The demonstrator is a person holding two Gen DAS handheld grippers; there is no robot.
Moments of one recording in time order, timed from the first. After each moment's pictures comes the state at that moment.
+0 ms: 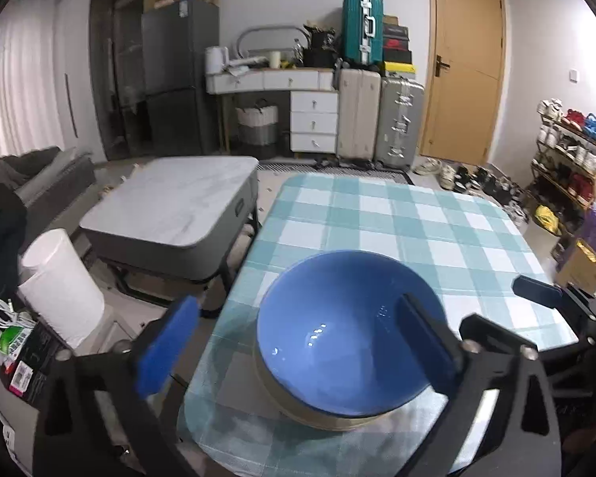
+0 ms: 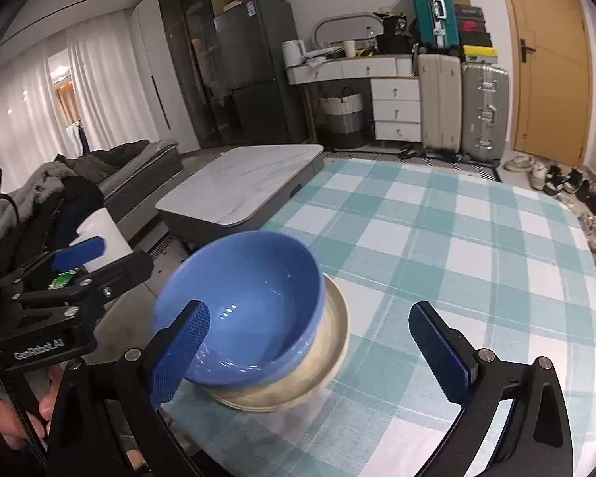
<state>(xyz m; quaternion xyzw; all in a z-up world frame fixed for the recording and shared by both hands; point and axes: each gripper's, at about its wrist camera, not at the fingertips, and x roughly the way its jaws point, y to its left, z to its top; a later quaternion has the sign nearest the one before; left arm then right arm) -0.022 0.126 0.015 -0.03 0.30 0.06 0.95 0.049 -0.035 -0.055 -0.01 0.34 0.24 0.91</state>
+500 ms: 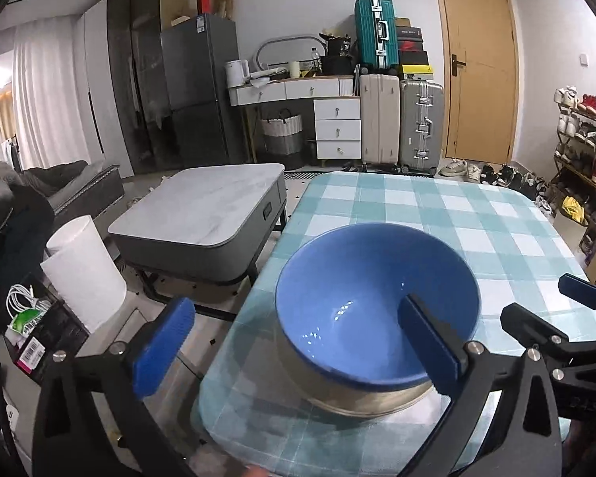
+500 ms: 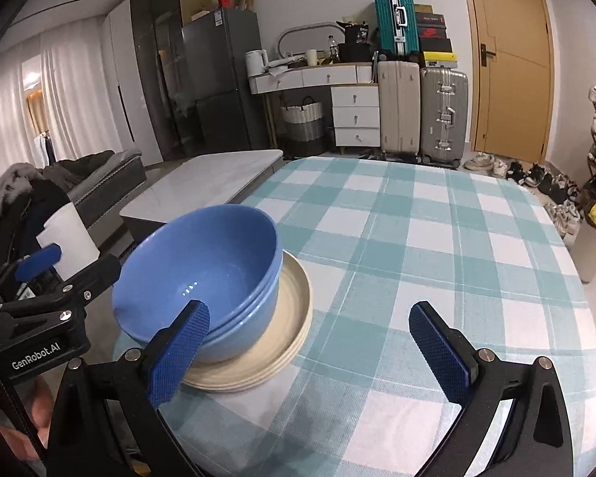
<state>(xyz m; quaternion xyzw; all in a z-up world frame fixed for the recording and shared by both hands) -0.043 0.112 -0.016 0.00 0.29 0.11 0.95 0.023 -0.052 -0.087 -0.01 0.32 0.17 0.93</state>
